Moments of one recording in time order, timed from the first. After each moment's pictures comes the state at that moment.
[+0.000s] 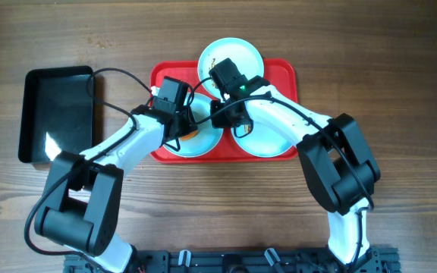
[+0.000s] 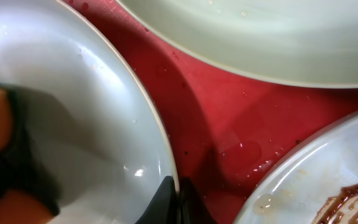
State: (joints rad) left arm -0.36 1.76 0.98 -0.40 0.00 -0.65; right arm 0.59 2.11 1.47 -0.65 -0.13 0.48
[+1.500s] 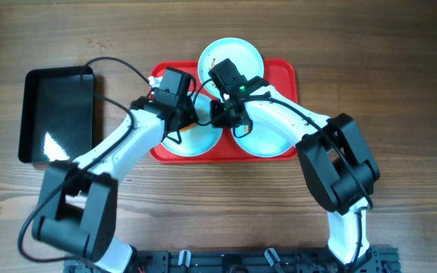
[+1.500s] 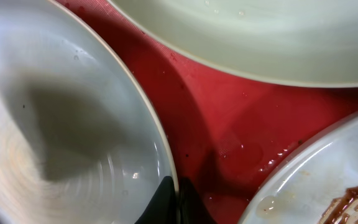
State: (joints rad) left arm -0.38 1.74 1.07 -0.47 -0.05 -0.69; right arm 0.59 2.11 1.47 -0.64 -0.13 0.51
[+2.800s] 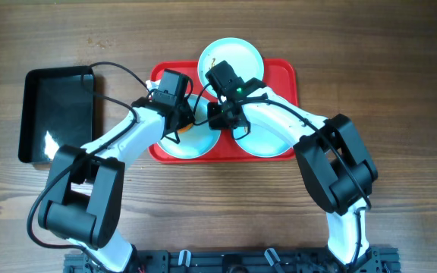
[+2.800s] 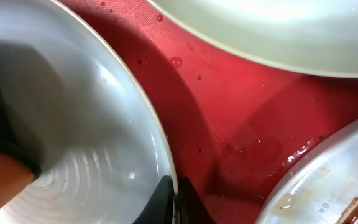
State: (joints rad) left arm -0.34 1.81 1.04 -0.43 -0.09 -0.70; right arm 0.60 2.11 1.47 -0.64 -0.12 0.50
